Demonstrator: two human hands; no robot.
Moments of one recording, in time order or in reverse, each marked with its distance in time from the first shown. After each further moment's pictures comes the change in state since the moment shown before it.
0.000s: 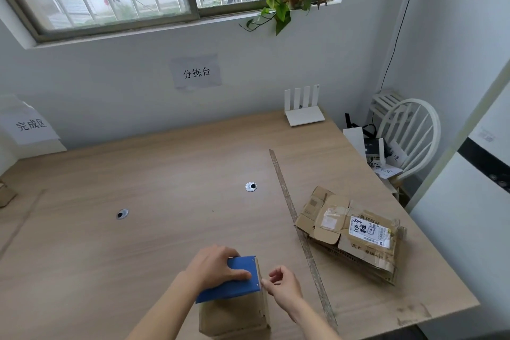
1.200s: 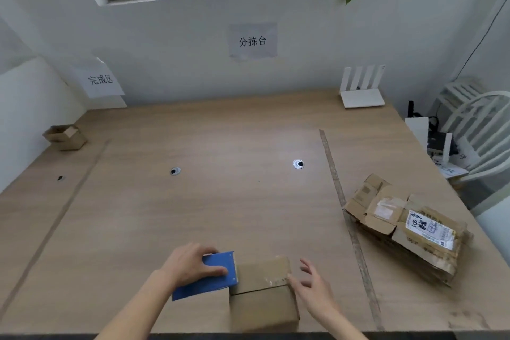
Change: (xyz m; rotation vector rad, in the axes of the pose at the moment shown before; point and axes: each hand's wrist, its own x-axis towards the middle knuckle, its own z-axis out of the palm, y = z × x) left_hand -0.121 -0.158 0.024 -0.104 0.002 -0.292; right_hand -0.053 0.017 0.048 -0.240 -0.174 -0.082
